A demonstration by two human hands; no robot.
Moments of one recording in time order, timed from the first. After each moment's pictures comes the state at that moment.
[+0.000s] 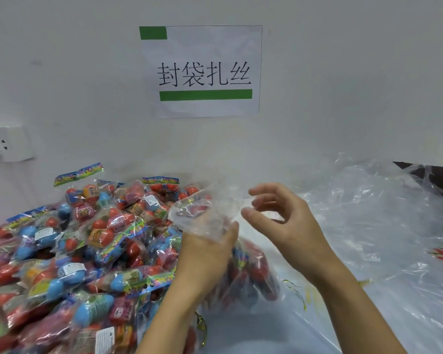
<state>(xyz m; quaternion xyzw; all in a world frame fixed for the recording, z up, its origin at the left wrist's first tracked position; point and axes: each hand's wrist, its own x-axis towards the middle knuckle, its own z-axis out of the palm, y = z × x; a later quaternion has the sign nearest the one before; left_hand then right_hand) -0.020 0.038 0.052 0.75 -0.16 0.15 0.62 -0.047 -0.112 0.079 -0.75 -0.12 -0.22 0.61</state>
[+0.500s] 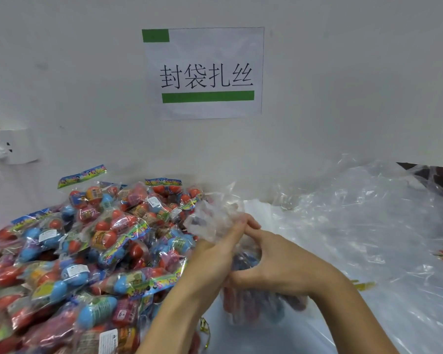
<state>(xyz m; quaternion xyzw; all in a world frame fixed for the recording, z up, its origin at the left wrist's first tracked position) -0.022 0.035 0.049 0.64 -0.19 -0.04 0.74 -0.051 -0.105 0.071 -0.90 -0.16 0.00 0.41</state>
